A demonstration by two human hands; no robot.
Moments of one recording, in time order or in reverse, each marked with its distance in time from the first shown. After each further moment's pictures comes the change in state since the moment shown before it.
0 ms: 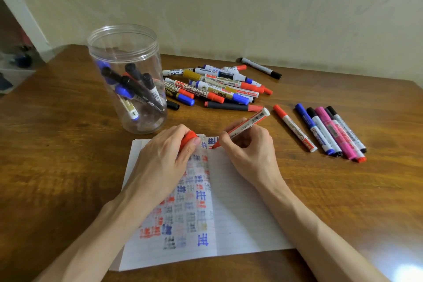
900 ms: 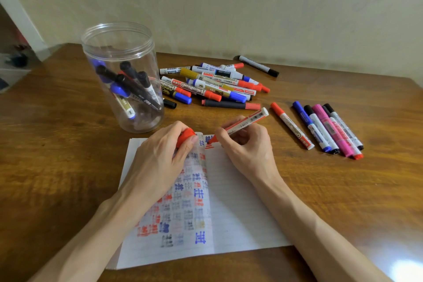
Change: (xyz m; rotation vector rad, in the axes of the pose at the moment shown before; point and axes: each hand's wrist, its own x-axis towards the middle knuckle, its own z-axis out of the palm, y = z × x) left_hand 0.000 0.002 -0.001 -0.026 0.018 0.016; right_hand 0.001 0.002 -0.001 0.079 -0.008 0.047
